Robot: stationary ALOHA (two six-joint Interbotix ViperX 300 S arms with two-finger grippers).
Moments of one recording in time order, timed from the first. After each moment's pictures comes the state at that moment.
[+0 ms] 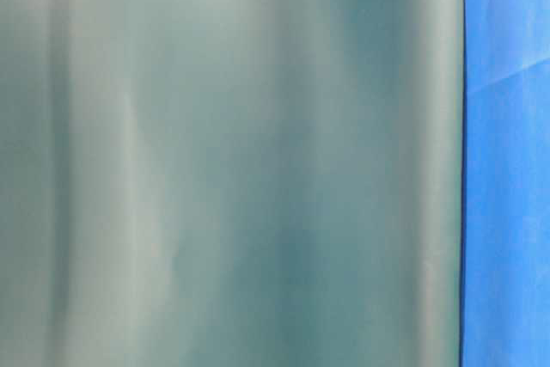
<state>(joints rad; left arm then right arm) 0.00 -0.96 1.17 0.00 -0.29 0.00 0.00 -0.96 1.17 0.00 -0.29 0.00</state>
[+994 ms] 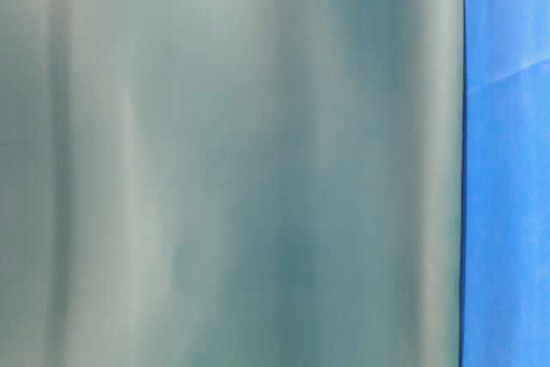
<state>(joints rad) 0.00 -0.93 1.17 0.00 -0.26 -0.04 -0.02 -0.93 1.17 0.01 -0.23 0.01</state>
